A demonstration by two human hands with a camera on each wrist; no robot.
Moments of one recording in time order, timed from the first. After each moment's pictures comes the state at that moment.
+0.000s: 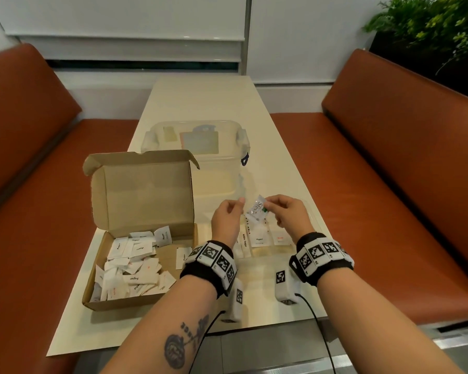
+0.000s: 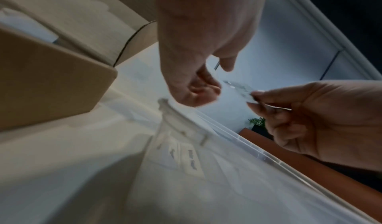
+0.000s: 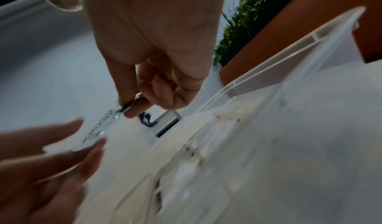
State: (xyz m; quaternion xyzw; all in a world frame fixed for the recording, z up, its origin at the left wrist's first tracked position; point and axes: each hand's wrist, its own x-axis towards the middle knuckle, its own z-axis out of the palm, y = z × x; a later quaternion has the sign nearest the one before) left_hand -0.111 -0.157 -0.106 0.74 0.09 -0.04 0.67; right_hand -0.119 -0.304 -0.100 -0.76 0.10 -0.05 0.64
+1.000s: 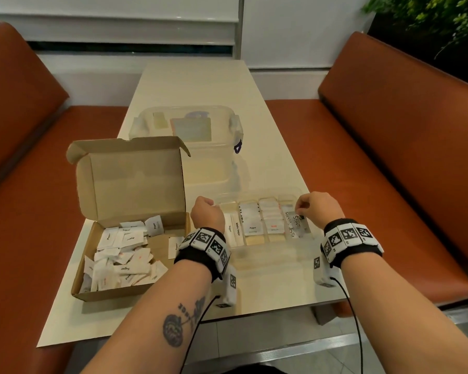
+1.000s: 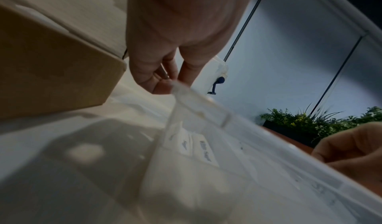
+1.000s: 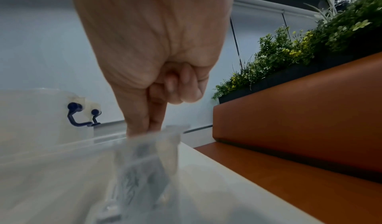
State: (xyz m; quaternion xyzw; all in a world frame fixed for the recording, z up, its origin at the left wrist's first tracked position) left_hand -0.100 -0.146 -0.122 0.83 0.23 -0.01 0.50; right_hand -0.125 -0.383 -0.098 -0.98 0.09 0.07 0.15
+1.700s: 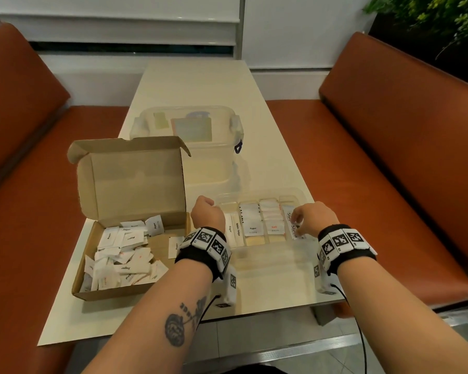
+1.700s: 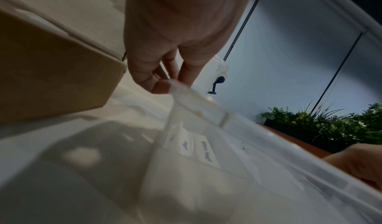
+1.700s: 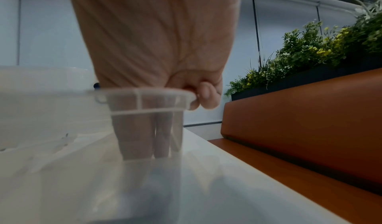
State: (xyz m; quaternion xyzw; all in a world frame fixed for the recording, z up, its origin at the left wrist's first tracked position) left_hand -0.100 -0.147 -0.121 0.84 0.23 -0.01 0.49; right_hand -0.131 -0.377 -0.109 -0.98 0.07 0.17 0.09
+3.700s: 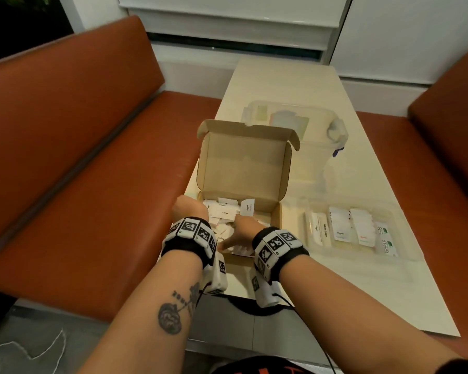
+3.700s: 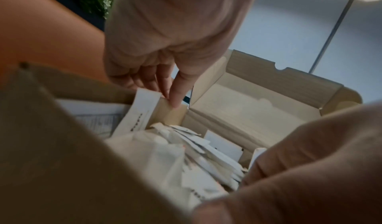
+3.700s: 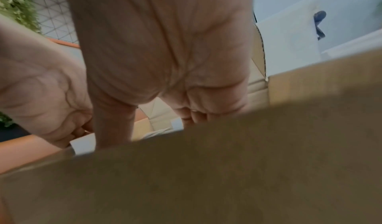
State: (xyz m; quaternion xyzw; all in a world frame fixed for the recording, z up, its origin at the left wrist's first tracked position) left_hand -0.128 0.078 -0.109 0.84 0.43 -0.02 0.34; right_hand -0.144 -0.047 -0.114 -0.92 -0.10 0.32 0.19
